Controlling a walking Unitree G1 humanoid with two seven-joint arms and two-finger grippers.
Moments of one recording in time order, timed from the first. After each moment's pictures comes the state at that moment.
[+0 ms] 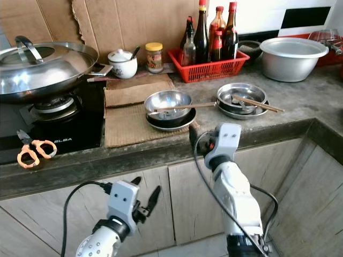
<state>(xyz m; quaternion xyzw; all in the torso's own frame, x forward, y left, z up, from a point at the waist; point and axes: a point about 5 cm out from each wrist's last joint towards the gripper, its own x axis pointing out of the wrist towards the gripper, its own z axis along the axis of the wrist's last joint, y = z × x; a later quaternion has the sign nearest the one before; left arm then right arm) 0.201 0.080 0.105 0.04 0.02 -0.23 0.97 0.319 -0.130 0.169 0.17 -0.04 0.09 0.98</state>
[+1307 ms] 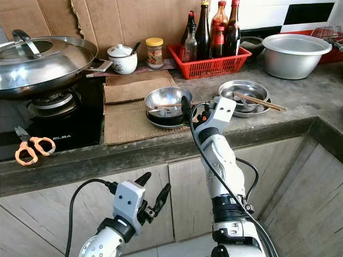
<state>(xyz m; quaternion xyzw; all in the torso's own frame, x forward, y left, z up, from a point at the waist) 0.199 0.076 0.109 0.04 -0.02 -0.24 0.97 0.356 -0.105 0.197 0.24 -0.07 0.12 0.96</state>
